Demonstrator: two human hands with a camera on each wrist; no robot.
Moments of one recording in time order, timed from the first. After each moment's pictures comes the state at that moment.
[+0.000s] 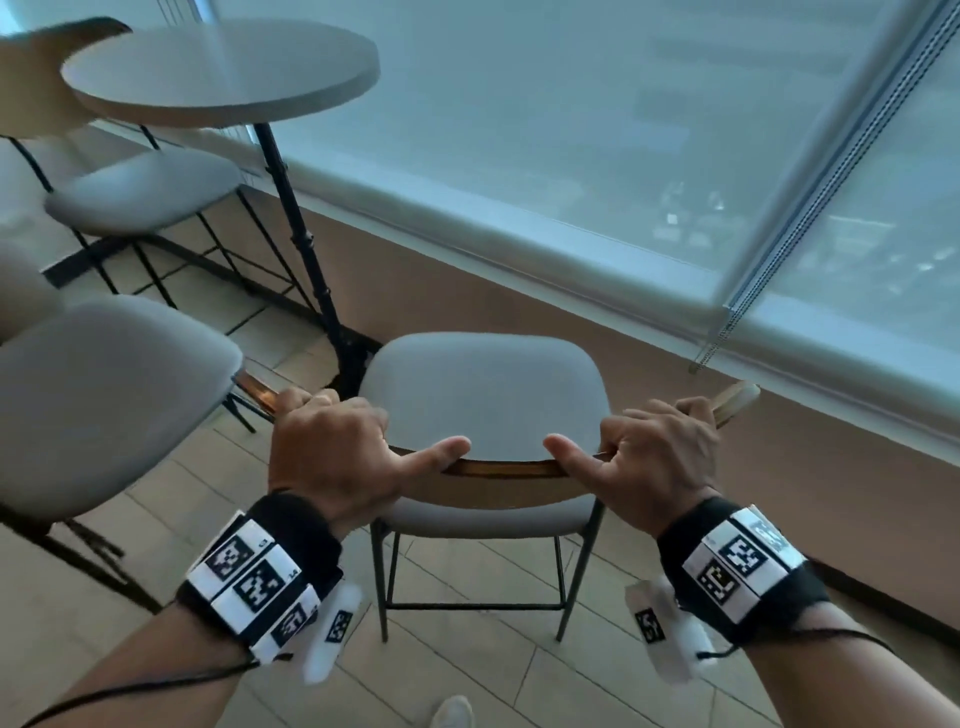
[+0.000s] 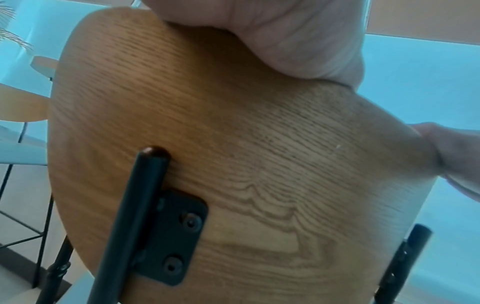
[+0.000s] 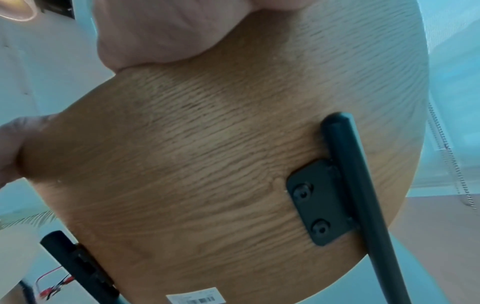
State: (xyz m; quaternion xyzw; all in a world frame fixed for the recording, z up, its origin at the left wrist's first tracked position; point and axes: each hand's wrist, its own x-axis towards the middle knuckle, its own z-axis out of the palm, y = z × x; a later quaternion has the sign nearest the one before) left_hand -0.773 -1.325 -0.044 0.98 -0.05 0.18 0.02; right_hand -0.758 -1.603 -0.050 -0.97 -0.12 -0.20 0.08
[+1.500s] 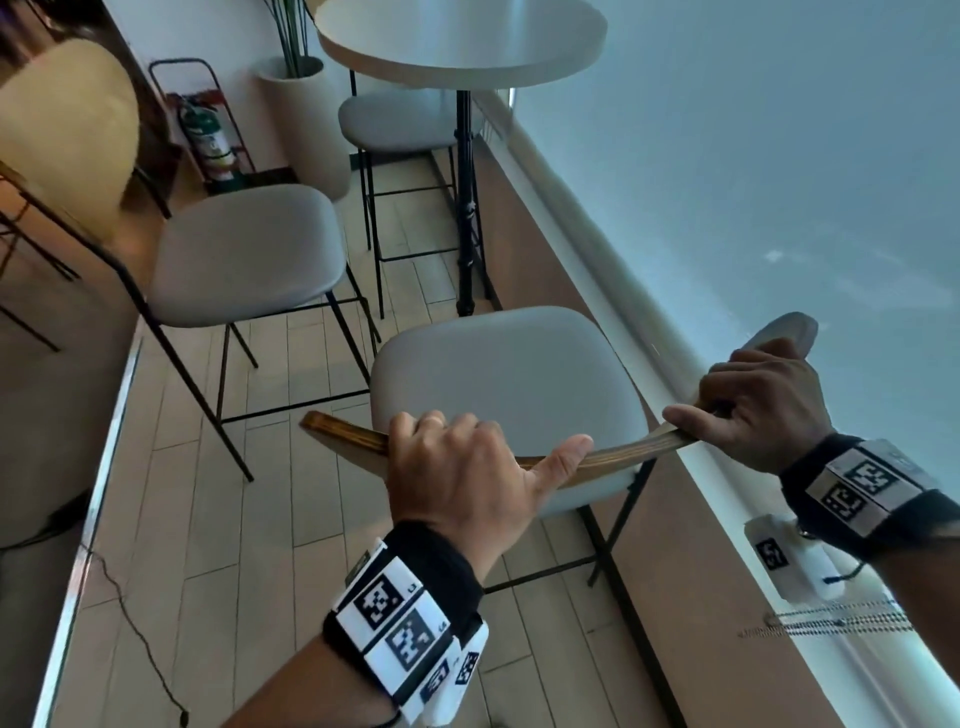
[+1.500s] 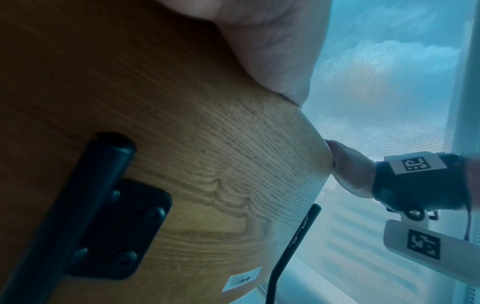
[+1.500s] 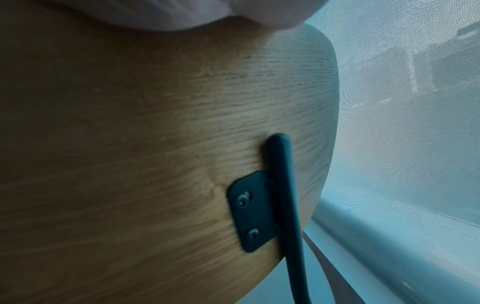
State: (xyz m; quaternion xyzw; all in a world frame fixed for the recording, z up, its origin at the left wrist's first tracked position) left_hand -0.591 -1.599 -0.033 0.92 0.35 0.16 0.00; right_hand -0.332 -1.740 -0.049 -0.77 -0.58 -0.16 0.20
